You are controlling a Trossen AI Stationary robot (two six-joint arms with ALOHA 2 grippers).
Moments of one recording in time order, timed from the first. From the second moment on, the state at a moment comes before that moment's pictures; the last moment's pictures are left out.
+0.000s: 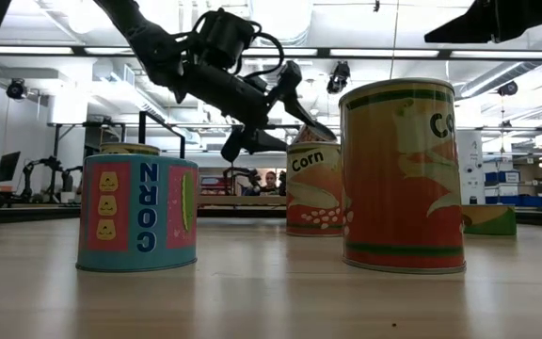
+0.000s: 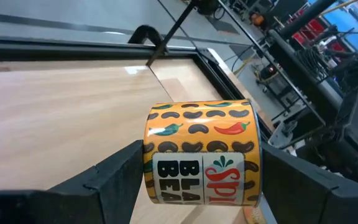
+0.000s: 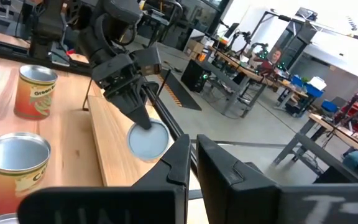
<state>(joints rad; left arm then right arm) 0.22 1.80 0.98 0.49 -0.27 -0.79 0.30 0.56 0.48 -0.12 0.79 -0.35</state>
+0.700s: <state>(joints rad) 0.23 1.87 0.98 0.52 -0.28 -0.87 0.30 0.56 0.48 -0.12 0.79 -0.34</state>
